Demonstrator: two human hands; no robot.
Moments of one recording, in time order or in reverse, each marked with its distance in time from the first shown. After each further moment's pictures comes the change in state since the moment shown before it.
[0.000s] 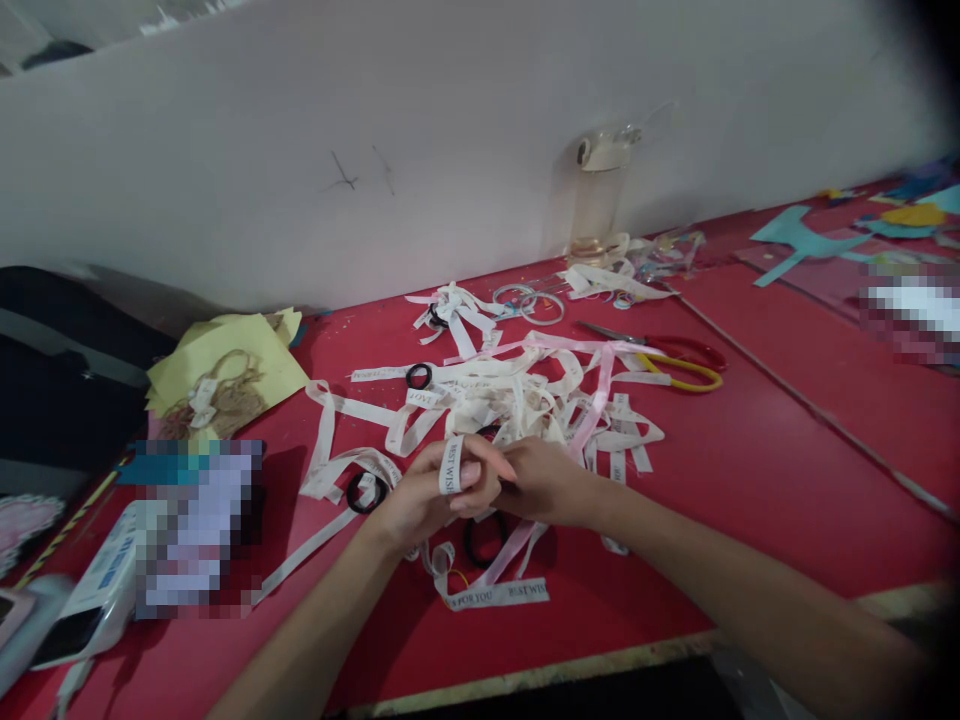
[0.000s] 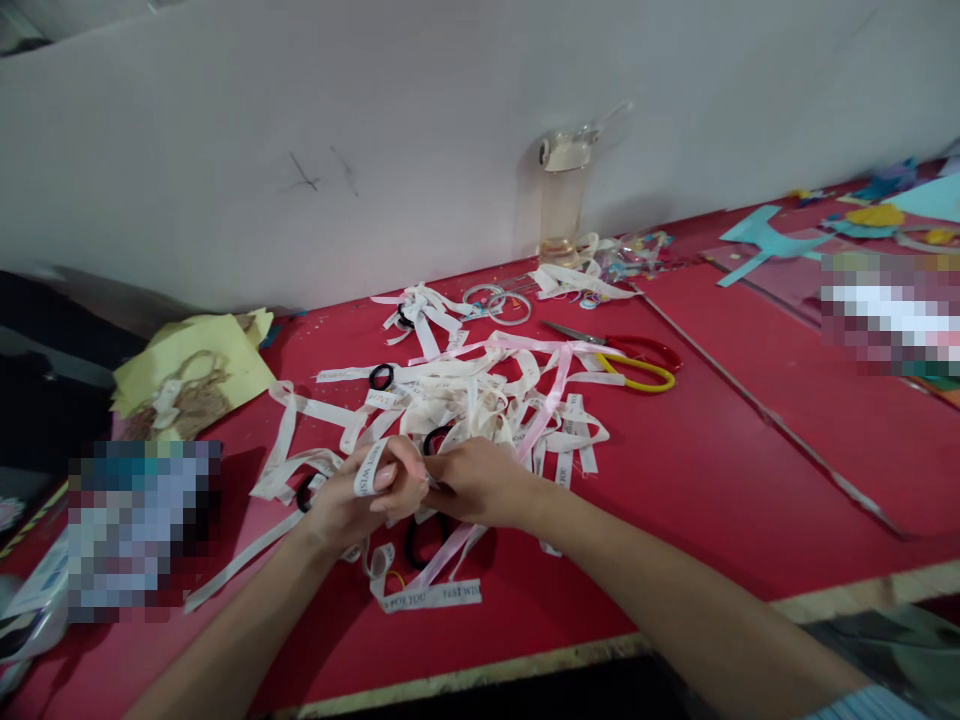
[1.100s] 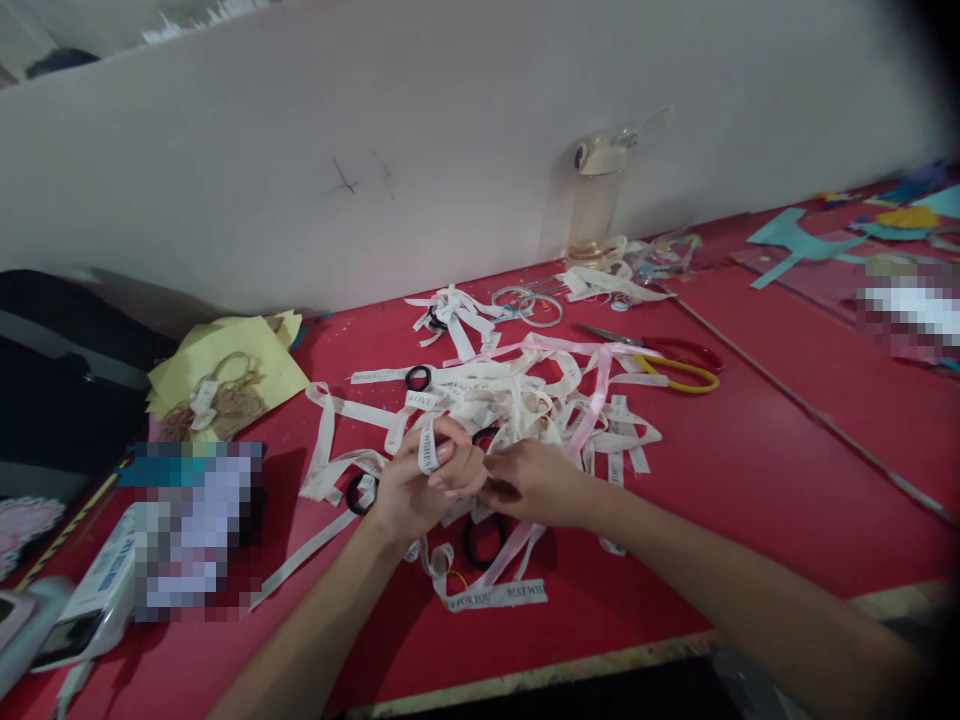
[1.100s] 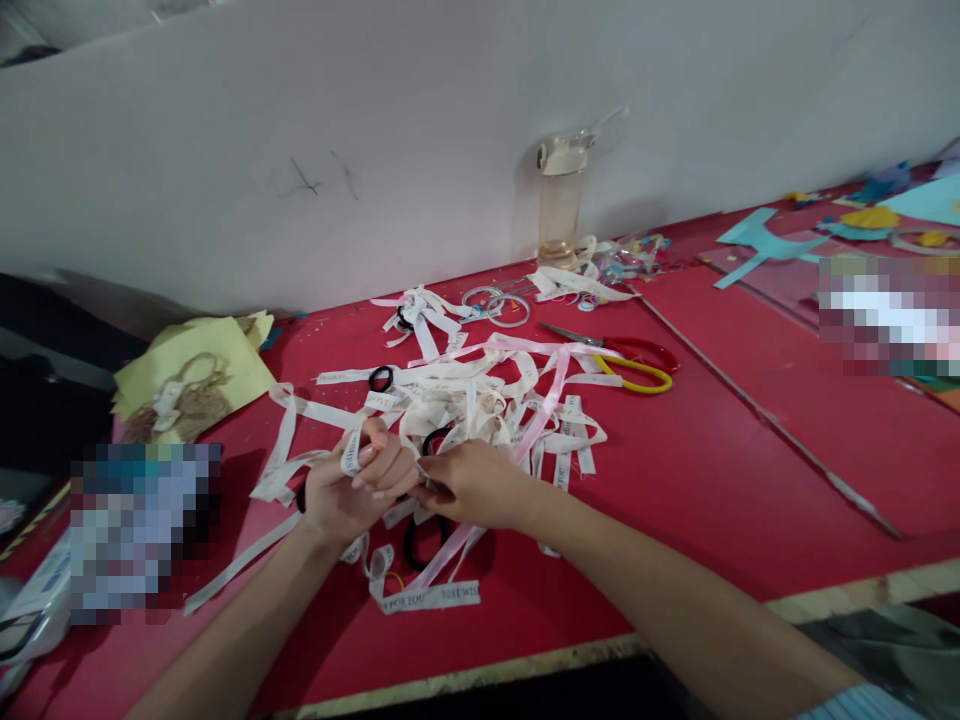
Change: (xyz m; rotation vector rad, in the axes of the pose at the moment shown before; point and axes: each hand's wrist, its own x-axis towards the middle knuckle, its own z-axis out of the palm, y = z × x) left_hand 0.004 0.001 -0.005 -0.235 0.116 0.147; right_hand 0.001 -0.009 -0.007 0.003 0.080 -0.013
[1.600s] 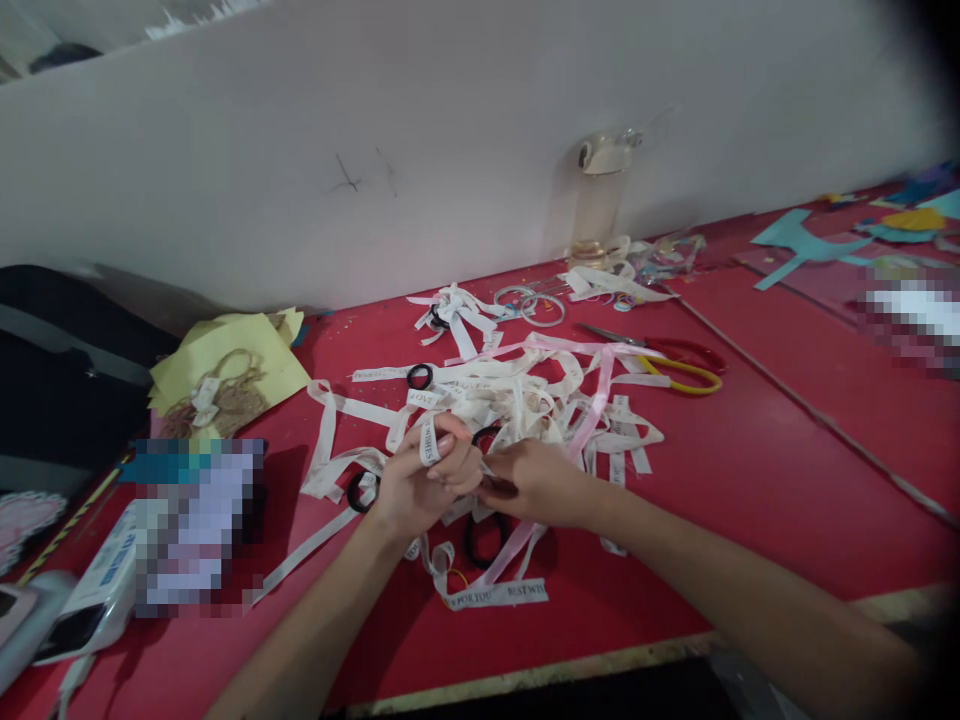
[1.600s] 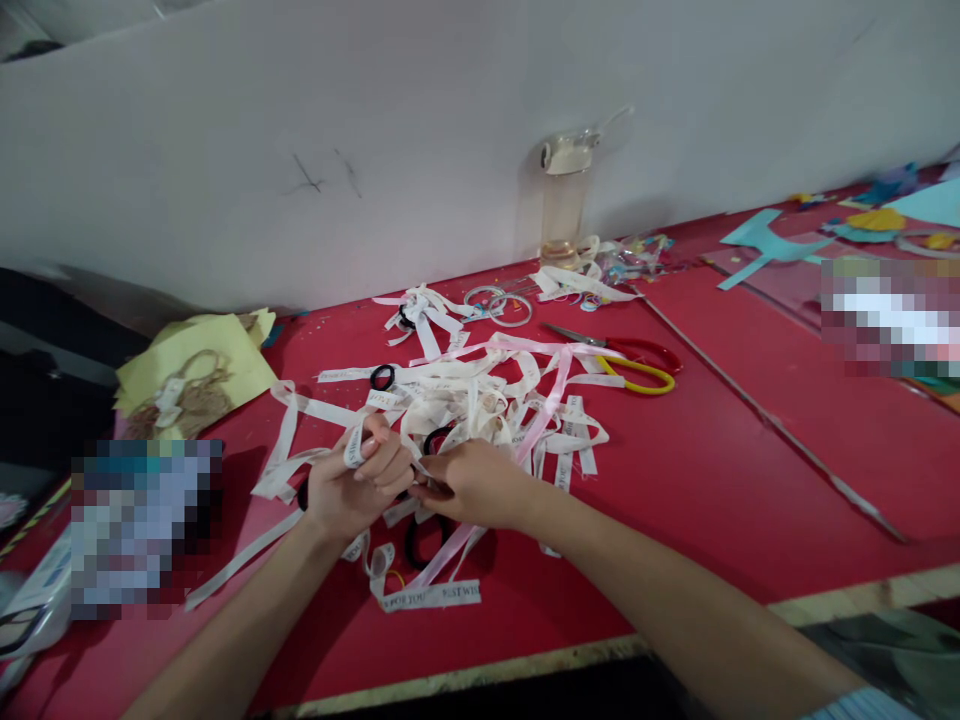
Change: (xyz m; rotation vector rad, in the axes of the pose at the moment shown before) left_hand -0.001 0.001 -0.003 -0.034 0.052 -0.022; right_hand 0.000 0.002 0.004 -0.050 -0.017 0.020
